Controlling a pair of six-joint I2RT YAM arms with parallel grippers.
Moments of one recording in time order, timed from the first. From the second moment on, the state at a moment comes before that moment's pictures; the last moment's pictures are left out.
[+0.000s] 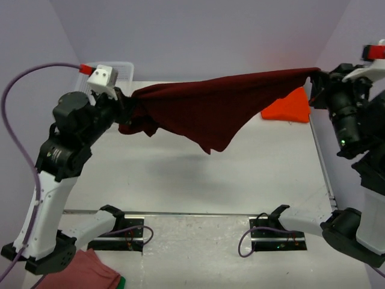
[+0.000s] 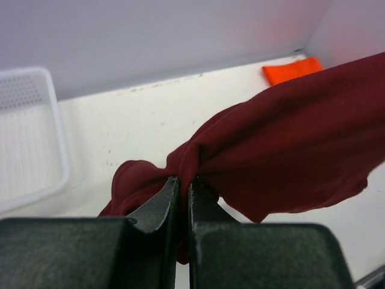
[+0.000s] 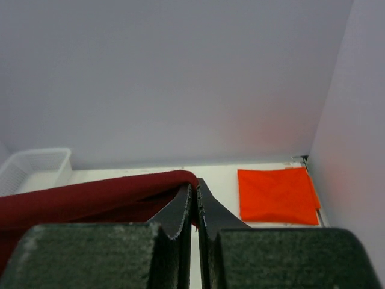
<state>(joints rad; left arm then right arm) -0.40 1.05 1.56 -0.71 0.00 -0.14 0.65 1.18 2.19 -0.96 0.65 0.06</state>
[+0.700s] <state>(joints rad) -0.42 1.46 1.52 -0.61 0.12 -0.18 0.65 1.08 1.81 -1.02 0.53 0.19</state>
